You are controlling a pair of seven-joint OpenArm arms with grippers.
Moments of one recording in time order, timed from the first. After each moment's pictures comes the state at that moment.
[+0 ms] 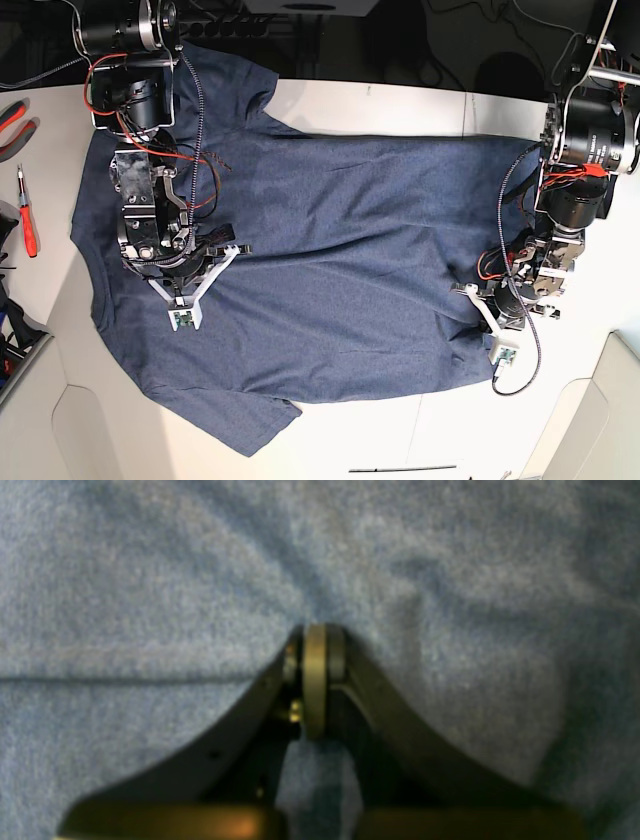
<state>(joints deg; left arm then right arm) -33.7 -17.2 11.1 20.9 -1.5 -11.3 -5.0 14.0 0.7 0.3 59.2 -4.2 8.1 -38.0</state>
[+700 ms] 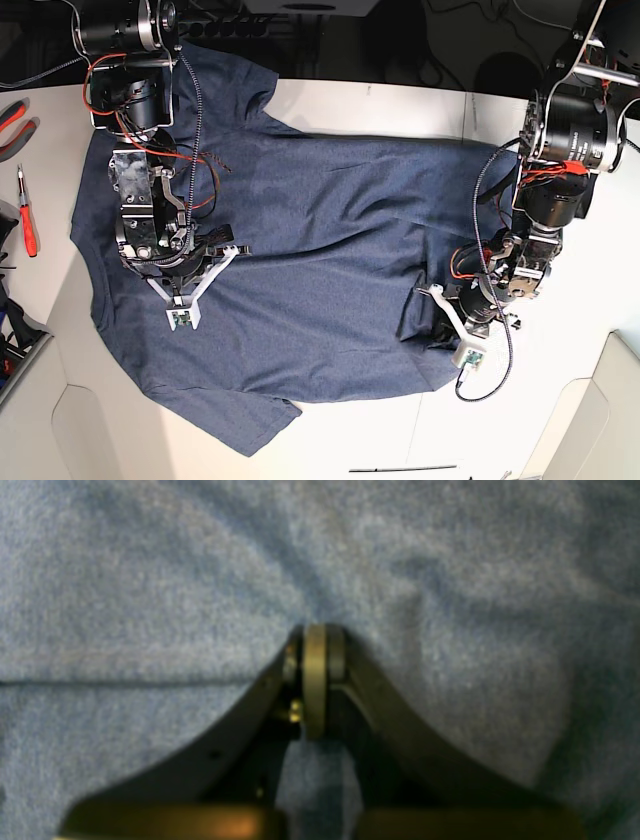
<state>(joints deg) -32.4 -13.6 11.0 22.5 1.1 -19.9 -11.0 13.9 0.7 0.3 59.2 -3.3 8.1 -38.0</state>
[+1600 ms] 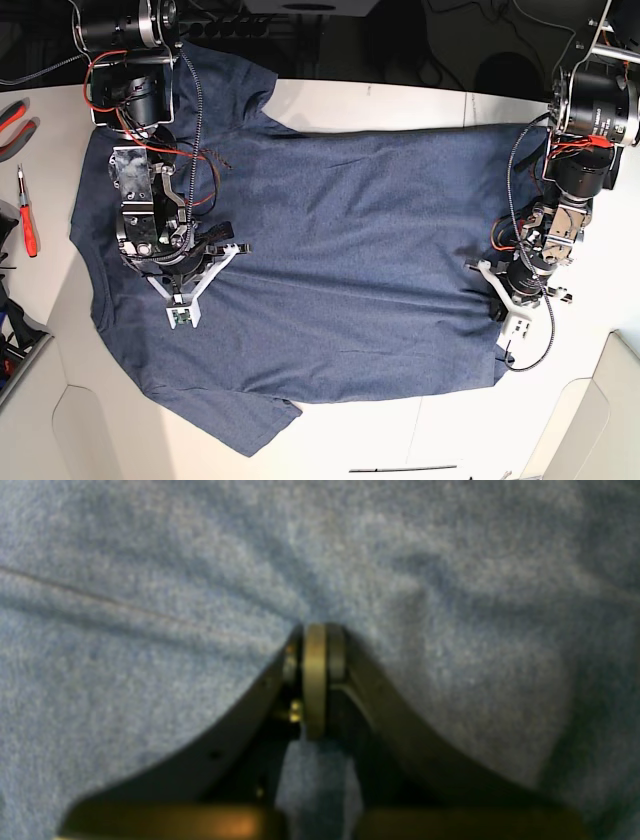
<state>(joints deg) -27.8 -20.1 11.1 23.2 1.2 -8.9 -14.7 12.5 0.8 0.3 59.3 -3.3 8.1 -37.3</state>
